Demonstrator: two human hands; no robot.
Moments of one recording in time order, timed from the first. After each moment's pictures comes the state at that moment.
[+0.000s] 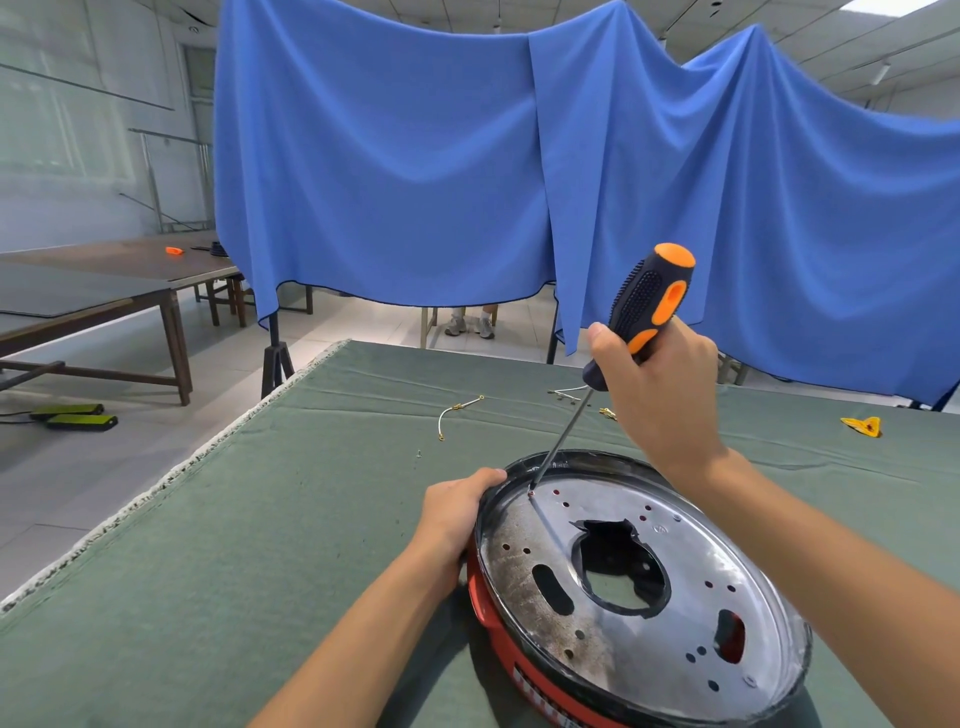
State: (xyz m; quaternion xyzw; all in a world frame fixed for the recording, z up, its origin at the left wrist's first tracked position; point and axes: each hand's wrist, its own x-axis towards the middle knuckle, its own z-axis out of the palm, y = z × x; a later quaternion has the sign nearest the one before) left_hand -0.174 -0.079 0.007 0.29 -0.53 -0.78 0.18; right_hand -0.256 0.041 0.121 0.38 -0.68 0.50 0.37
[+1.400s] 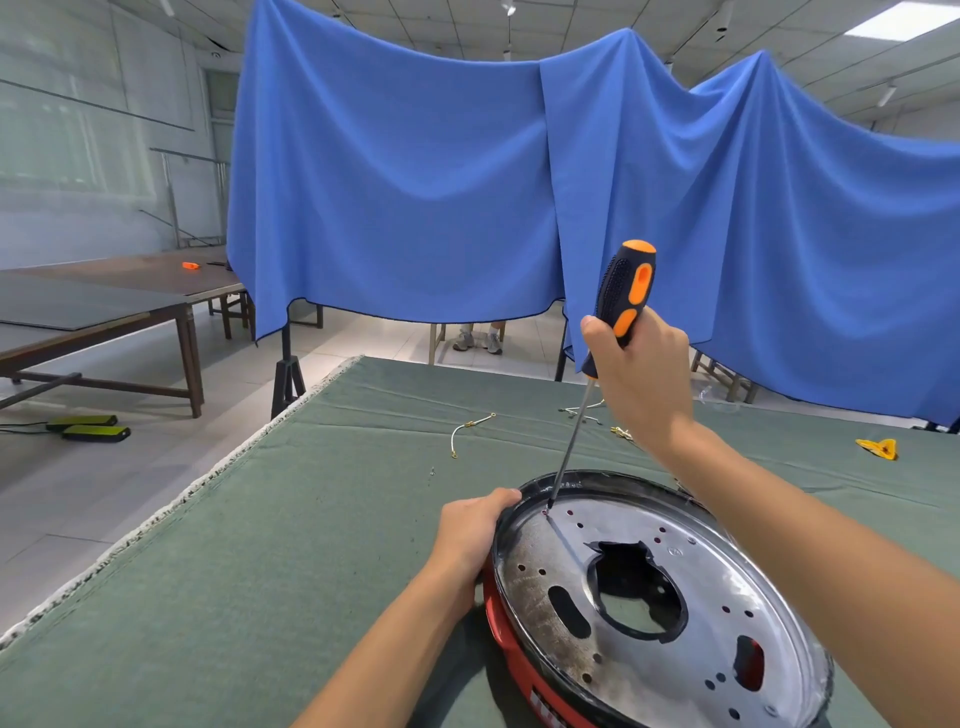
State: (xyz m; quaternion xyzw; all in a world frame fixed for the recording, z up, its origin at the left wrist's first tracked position) left_hand -0.173 -0.080 0.006 0.29 -0.54 -0.77 0.18; right_hand -0.282 0.011 0.132 0.39 -0.71 0.48 0.34
